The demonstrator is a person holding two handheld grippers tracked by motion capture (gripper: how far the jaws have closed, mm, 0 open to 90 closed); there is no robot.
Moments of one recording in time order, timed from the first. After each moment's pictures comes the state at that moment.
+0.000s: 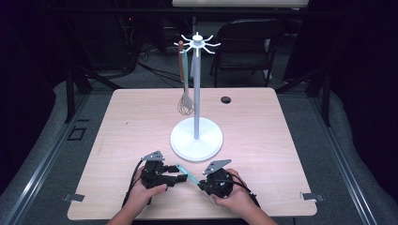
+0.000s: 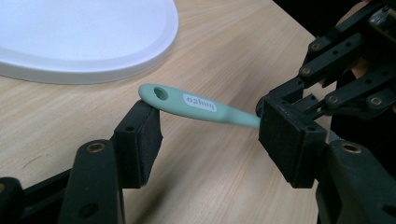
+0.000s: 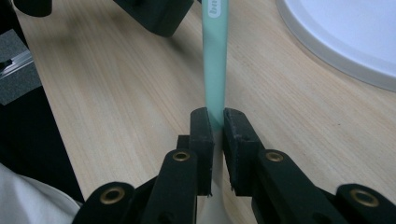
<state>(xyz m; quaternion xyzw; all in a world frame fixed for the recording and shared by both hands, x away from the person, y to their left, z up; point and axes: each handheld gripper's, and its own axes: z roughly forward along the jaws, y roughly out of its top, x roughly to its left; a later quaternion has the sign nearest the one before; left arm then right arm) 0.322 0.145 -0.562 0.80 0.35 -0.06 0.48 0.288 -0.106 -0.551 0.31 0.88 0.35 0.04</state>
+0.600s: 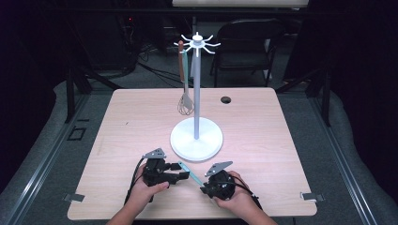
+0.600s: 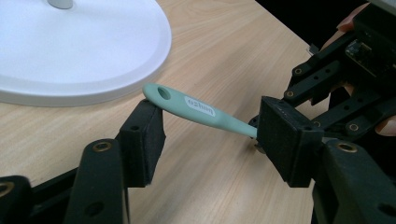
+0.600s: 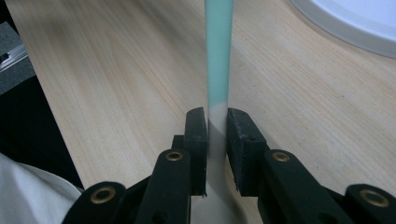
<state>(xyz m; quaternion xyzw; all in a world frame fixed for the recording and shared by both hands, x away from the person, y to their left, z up) 0.325 0.138 -0.550 0.80 0.34 -0.05 0.49 0.284 -0.112 -0.557 0.32 0.89 0.32 0.03</state>
